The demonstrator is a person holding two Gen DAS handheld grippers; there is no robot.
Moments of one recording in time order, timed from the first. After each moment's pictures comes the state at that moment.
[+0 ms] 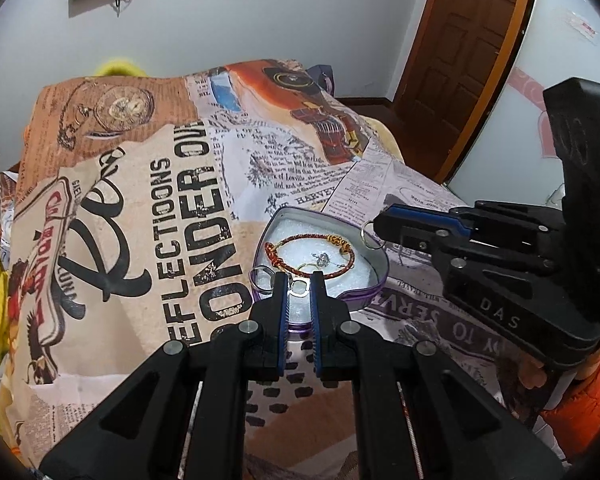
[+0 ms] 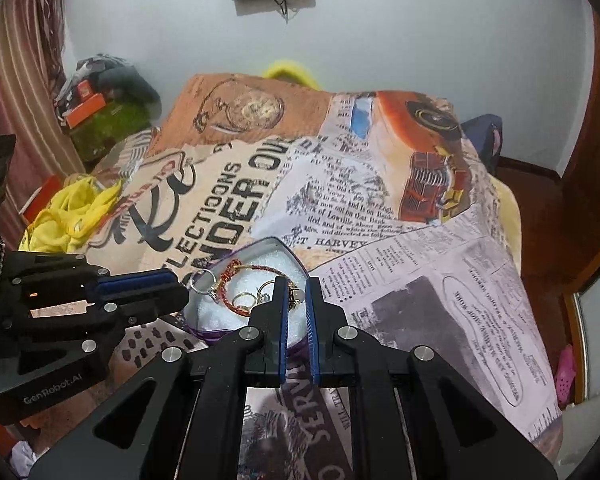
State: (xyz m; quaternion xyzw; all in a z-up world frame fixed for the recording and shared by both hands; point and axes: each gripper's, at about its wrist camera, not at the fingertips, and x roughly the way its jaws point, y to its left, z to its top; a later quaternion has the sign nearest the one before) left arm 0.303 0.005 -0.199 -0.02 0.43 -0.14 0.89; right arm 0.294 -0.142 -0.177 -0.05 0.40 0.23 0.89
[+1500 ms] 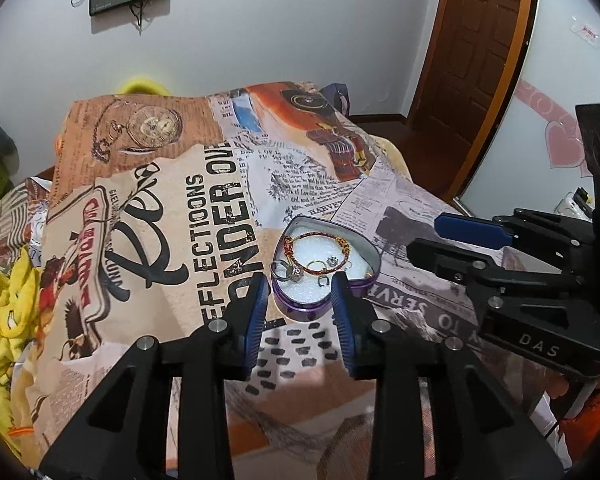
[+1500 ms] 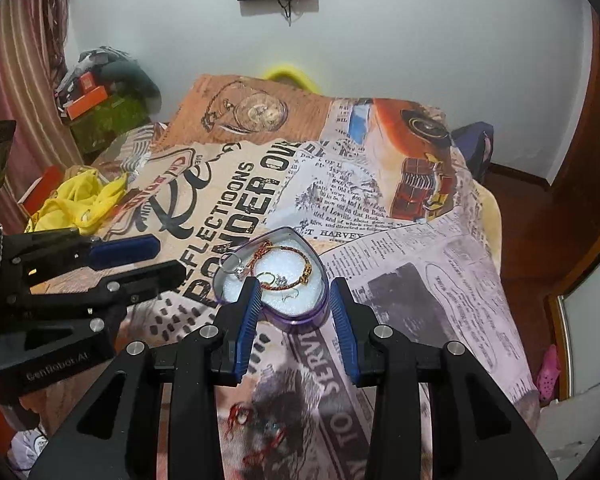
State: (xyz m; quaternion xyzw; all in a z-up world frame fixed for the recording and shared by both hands) left arm 0.258 0.012 -0.160 -0.02 0.40 -0.10 0.91; right arm 0.254 -0.142 -0.145 -0.07 0.39 0.22 0.89
